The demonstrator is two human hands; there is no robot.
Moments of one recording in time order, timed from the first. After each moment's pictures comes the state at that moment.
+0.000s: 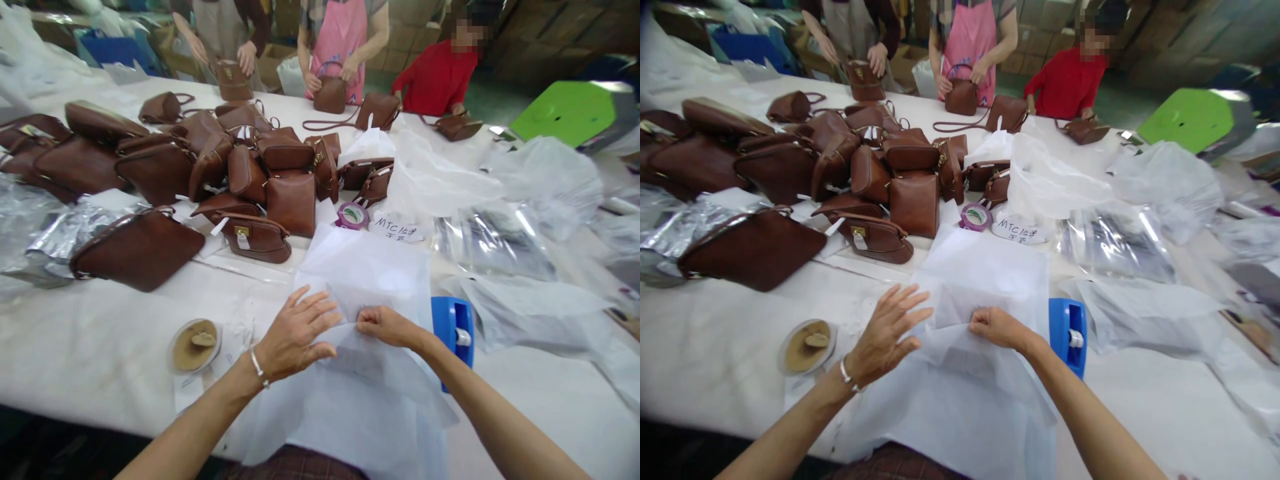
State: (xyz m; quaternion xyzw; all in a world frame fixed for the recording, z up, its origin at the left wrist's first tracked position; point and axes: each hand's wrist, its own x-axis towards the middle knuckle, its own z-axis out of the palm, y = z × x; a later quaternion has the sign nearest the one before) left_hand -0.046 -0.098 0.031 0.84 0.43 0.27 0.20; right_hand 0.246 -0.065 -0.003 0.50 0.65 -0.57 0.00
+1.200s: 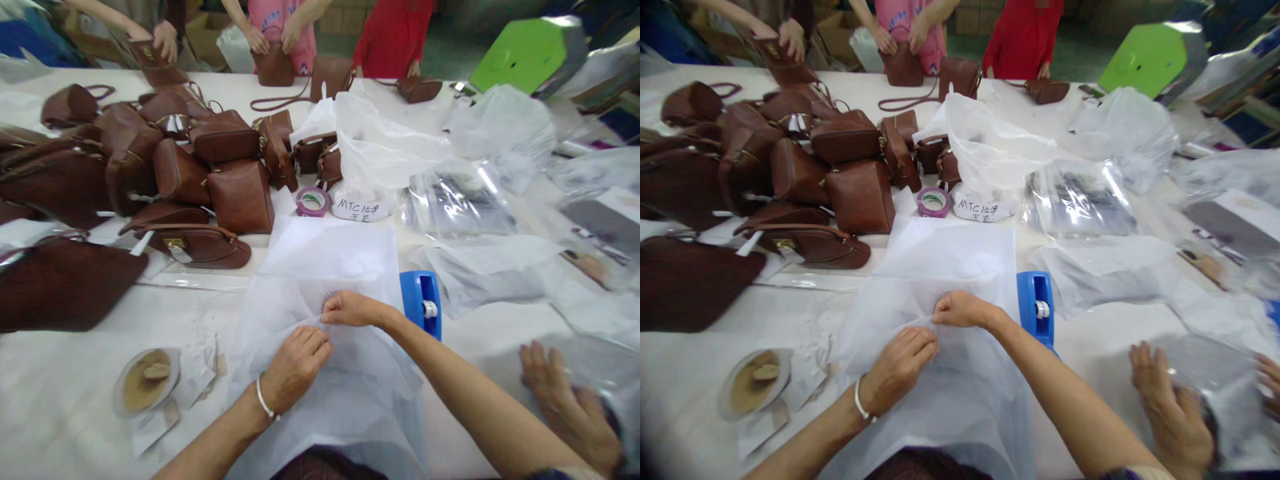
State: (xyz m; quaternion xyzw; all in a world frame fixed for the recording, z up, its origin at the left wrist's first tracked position) left_hand 0.053 -0.125 0.014 0.92 0.28 0.22 0.18; right_hand 0.257 -0.048 -0.014 0.45 0.63 -0.64 -0.01
